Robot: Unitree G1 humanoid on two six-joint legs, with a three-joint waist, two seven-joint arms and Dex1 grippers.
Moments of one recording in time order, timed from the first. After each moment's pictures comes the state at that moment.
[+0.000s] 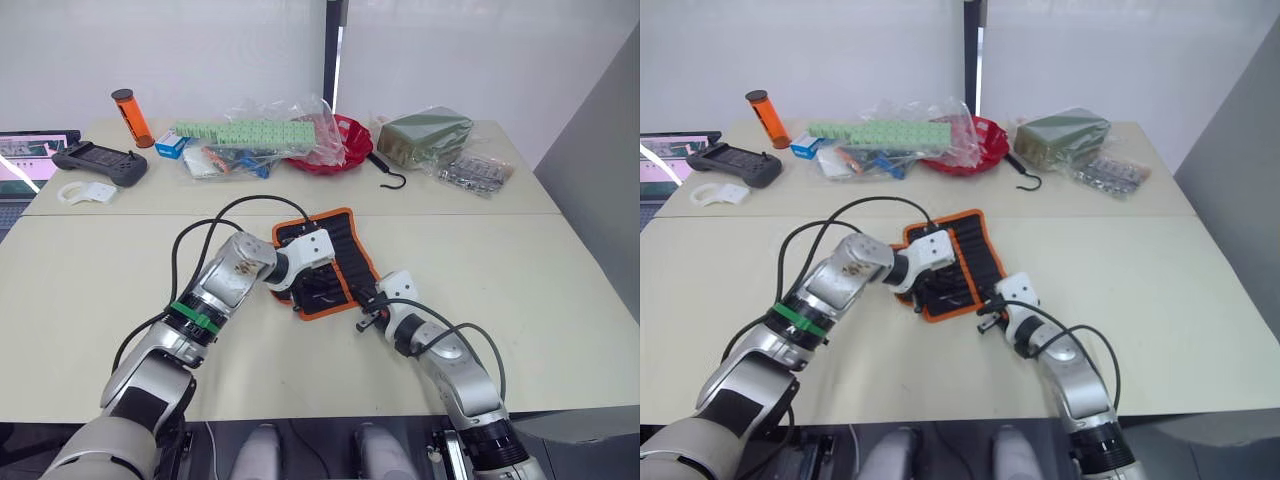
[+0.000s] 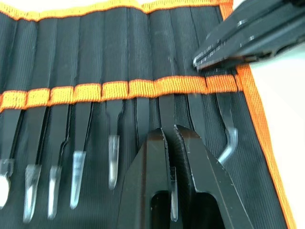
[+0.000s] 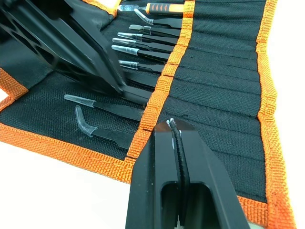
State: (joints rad) left arm -0.82 0.42 -0.47 0.30 0.00 0.54 -1.02; right arm -0.14 -0.23 0.19 -0.08 0.12 0.29 0.43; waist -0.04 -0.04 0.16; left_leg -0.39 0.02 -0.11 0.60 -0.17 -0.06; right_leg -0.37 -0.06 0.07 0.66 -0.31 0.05
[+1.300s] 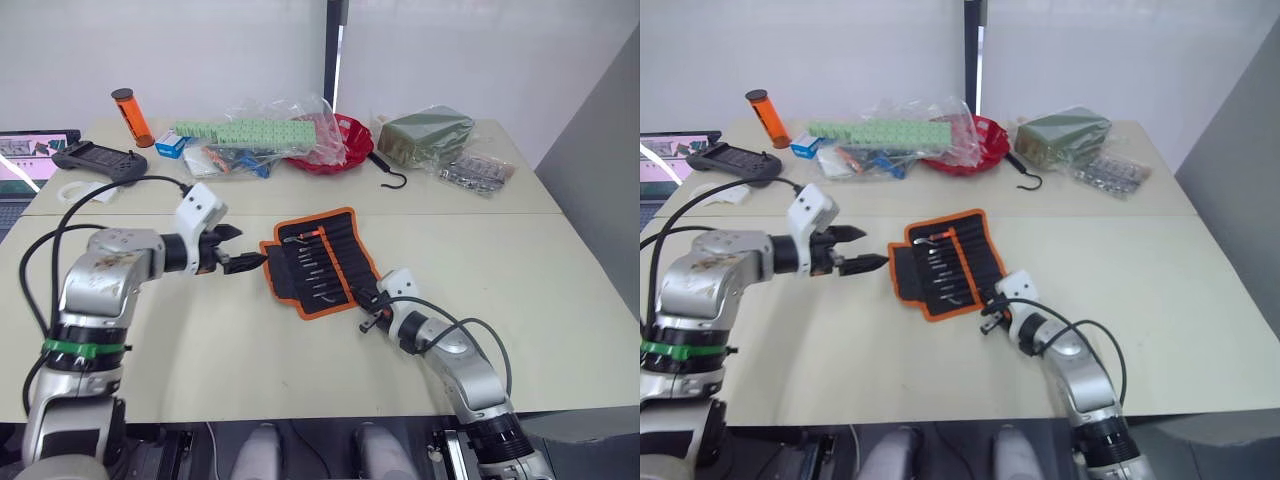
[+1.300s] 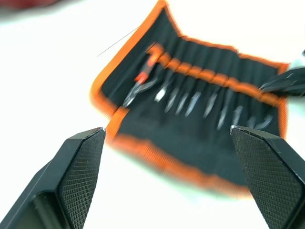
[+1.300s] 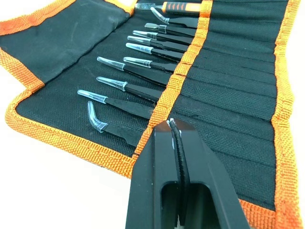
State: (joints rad) left arm -0.50 0.73 0.08 -0.09 -0.27 0.78 -1.03; right arm -0.19 -0.28 0.17 -0.13 0.17 0.39 0.53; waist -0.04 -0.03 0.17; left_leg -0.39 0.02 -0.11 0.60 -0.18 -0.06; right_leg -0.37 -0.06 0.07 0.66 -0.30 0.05
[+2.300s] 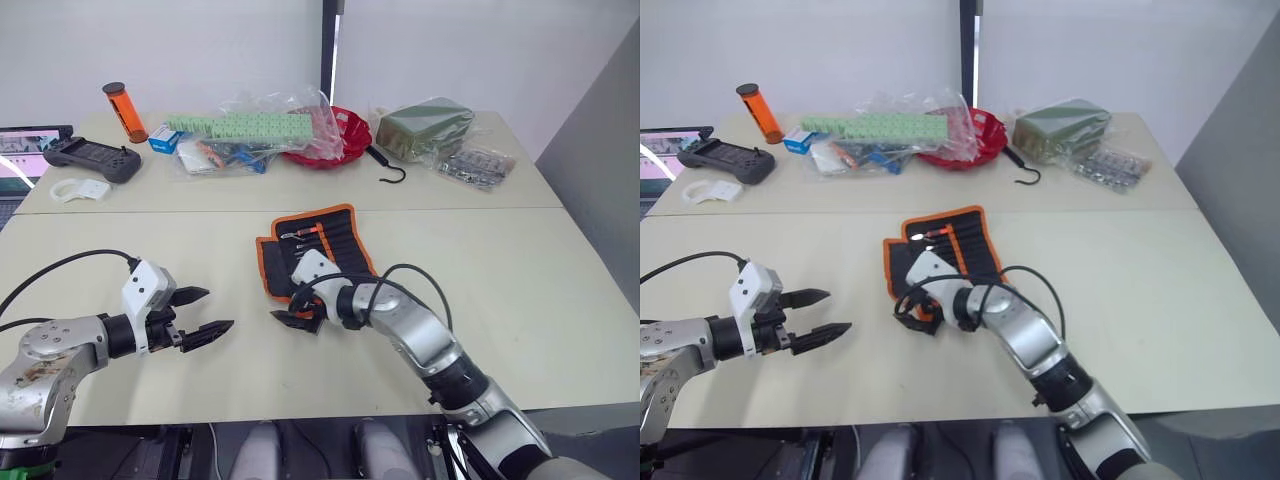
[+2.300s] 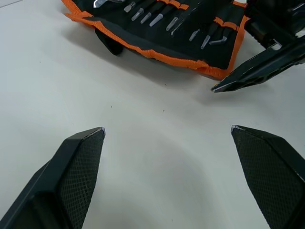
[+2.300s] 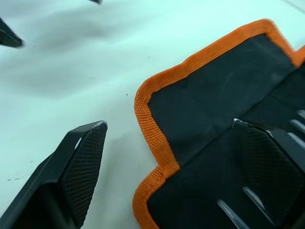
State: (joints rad) left arm 0.06 0.79 0.31 -0.35 -0.48 0.62 -0.99; right arm -0.58 -0.18 0.51 -0.04 0.09 0.62 0.60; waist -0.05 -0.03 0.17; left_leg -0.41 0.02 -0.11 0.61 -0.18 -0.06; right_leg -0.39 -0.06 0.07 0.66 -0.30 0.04
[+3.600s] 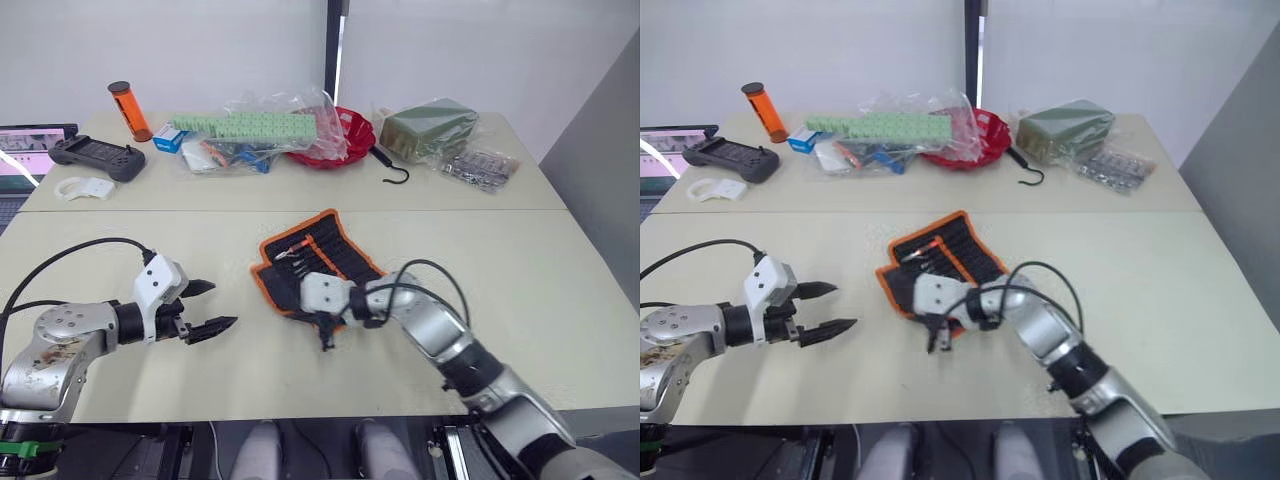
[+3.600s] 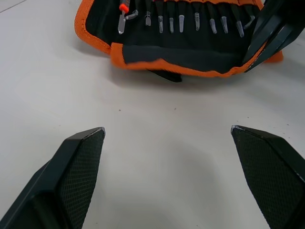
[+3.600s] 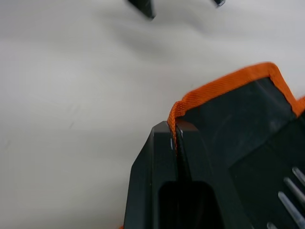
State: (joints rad) left arm -0.06 0.86 0.17 -0.22 -0.42 0.50 -1.04; right arm -0.58 -0.43 0.54 0.01 0.01 0.18 1.05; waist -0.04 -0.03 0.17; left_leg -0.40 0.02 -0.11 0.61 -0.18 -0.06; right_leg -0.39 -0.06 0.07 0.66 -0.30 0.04
